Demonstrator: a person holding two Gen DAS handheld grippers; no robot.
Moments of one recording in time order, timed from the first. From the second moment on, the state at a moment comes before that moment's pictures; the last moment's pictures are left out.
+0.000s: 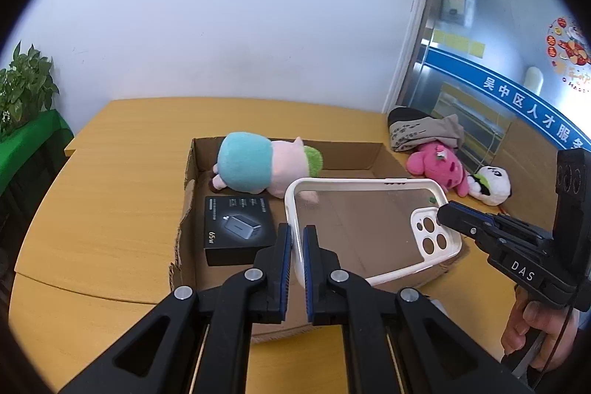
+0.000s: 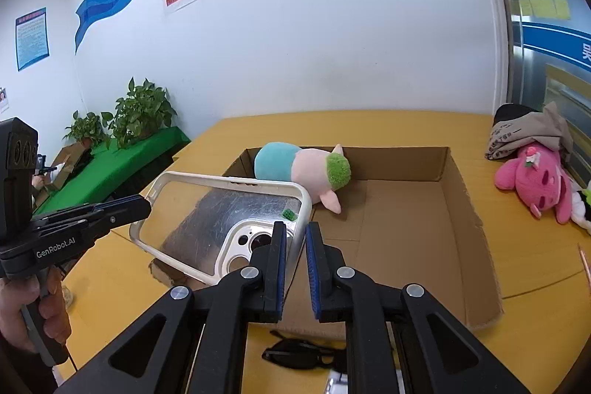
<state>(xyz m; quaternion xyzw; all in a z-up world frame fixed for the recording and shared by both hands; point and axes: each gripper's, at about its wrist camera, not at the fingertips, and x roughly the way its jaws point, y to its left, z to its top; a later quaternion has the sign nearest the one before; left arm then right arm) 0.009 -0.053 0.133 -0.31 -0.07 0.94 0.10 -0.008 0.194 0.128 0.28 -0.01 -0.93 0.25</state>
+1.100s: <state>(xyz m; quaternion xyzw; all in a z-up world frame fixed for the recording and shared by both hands) -0.030 -0.090 0.037 -0.44 -0.05 0.90 0.02 -0.081 0.141 0.006 0.41 -0.02 -0.87 0.28</state>
